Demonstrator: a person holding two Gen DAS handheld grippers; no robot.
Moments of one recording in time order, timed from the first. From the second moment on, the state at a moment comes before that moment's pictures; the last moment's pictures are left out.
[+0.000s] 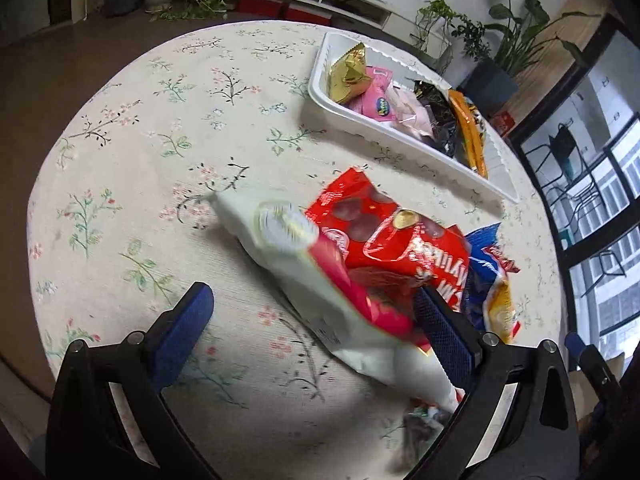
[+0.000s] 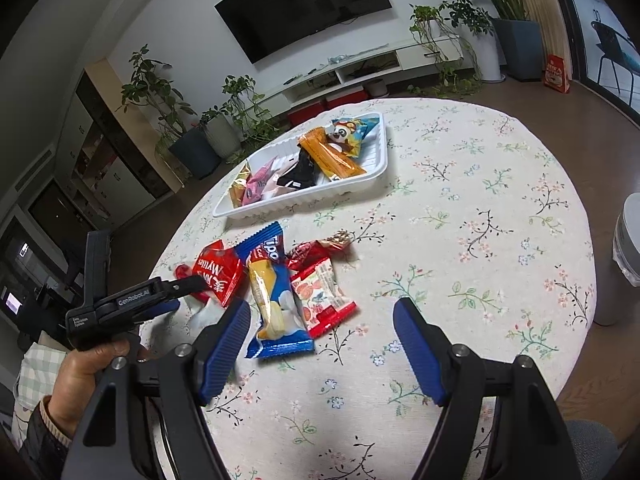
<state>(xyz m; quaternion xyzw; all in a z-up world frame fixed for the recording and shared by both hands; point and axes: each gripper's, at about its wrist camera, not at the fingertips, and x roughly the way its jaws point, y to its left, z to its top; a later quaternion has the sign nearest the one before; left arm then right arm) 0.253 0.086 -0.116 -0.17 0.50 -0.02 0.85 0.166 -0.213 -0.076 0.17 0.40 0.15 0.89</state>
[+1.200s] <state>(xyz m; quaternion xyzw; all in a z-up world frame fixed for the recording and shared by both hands) 0.266 0.051 -0.115 0.08 0.56 -0.13 0.81 0.200 -0.134 -0.079 0.02 0.44 0.22 0.87</state>
